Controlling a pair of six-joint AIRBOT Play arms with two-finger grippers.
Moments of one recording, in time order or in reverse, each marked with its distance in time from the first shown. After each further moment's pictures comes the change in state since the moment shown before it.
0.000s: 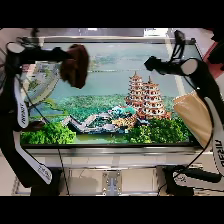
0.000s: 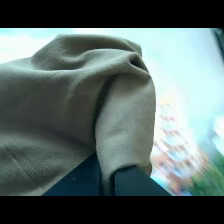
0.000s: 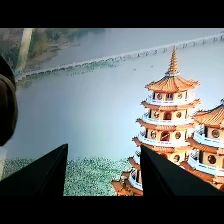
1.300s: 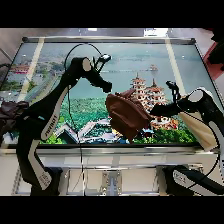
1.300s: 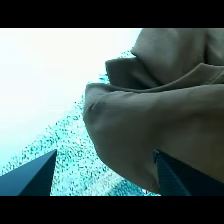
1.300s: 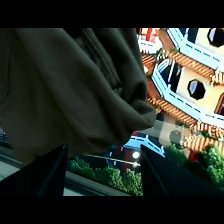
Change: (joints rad) left arm -0.459 0.005 -0.161 0.672 0.072 -0.148; right arm -0.150 0.158 -0.552 0.143 0.407 -0.351
